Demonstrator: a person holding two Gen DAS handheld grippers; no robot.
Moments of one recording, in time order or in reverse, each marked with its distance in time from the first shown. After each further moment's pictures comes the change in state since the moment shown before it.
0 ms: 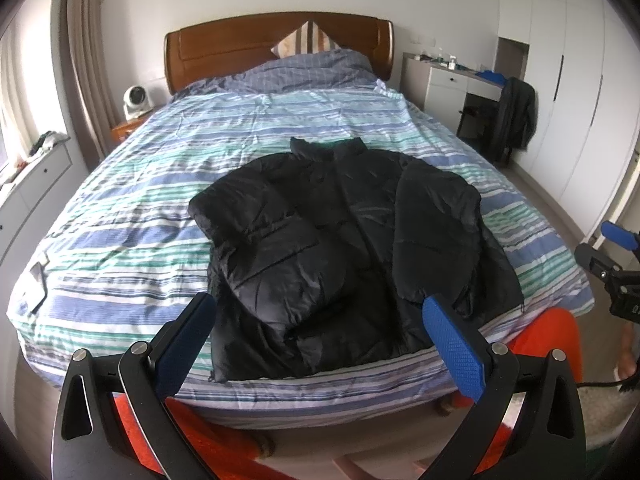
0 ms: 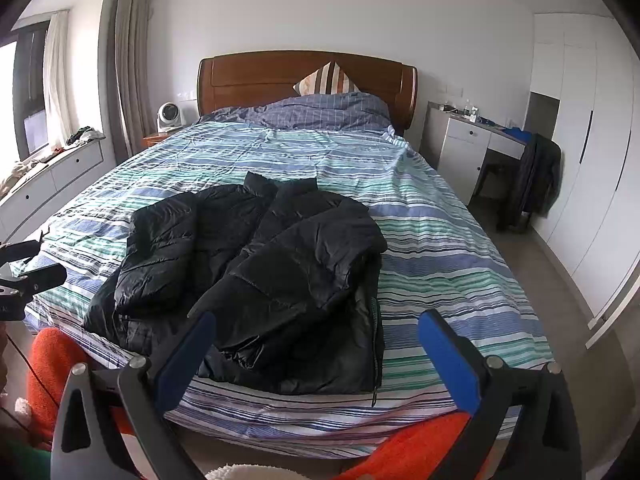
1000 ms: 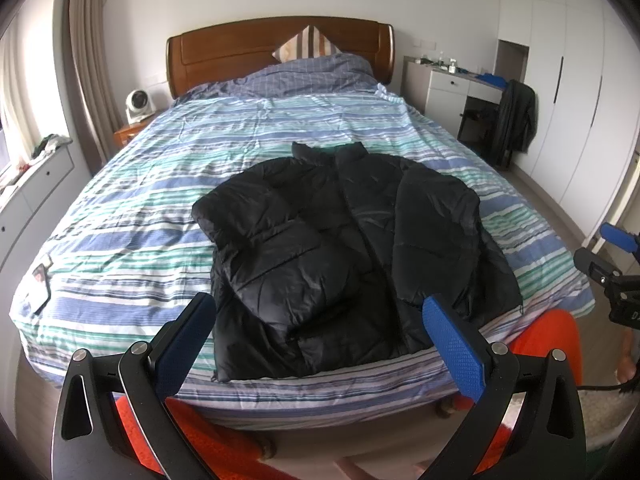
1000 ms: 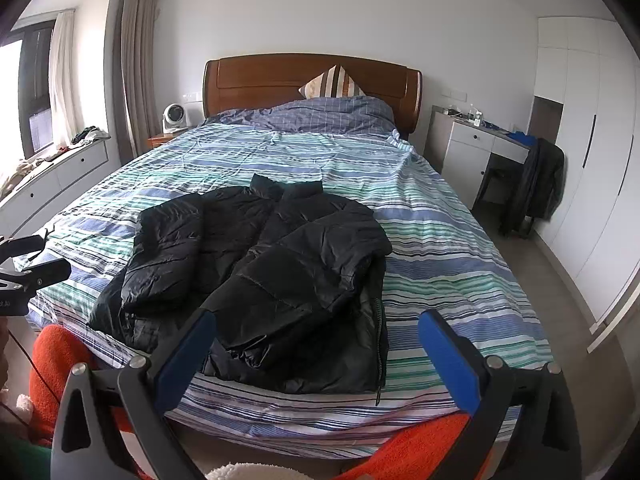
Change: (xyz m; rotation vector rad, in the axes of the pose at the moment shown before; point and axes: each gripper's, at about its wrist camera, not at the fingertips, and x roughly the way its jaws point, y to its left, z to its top) left arm -0.009 0.001 -0.001 -0.002 -0.017 0.003; right arm -0.008 0.003 0.001 -0.015 -0.010 0.011
